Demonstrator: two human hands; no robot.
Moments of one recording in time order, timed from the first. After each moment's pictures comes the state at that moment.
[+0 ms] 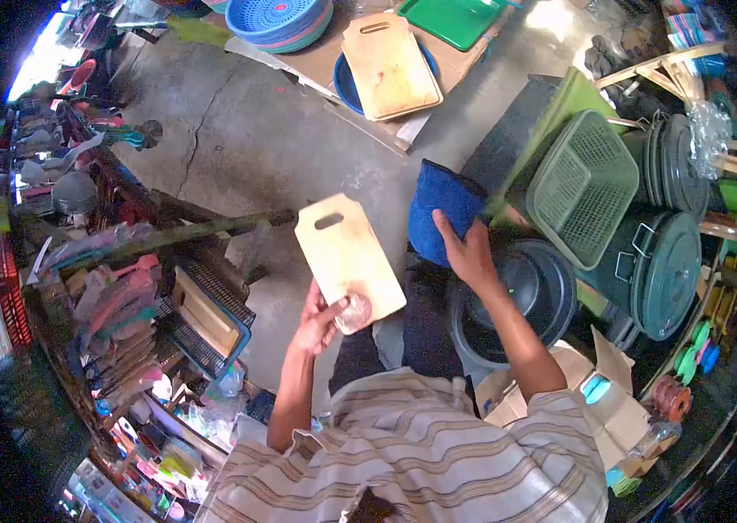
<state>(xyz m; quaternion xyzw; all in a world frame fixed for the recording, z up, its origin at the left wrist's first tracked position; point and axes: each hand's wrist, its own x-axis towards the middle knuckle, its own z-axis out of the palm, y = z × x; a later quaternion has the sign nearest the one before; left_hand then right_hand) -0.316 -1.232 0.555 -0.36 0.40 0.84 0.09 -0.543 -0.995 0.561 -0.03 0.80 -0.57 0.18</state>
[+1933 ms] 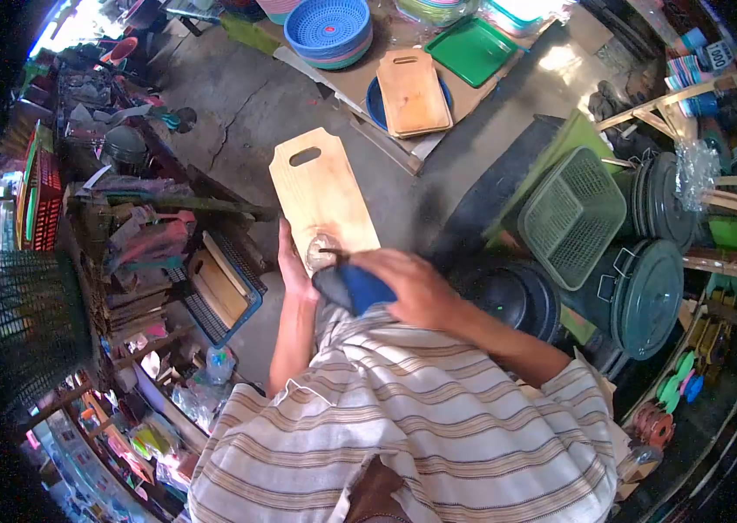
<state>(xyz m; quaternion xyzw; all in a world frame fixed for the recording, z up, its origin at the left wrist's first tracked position) -0.359 -1.259 0.665 -0.24 0.09 0.96 -0.13 -0.470 -1.035 0.754 -0.50 0.71 -0.42 0.27</state>
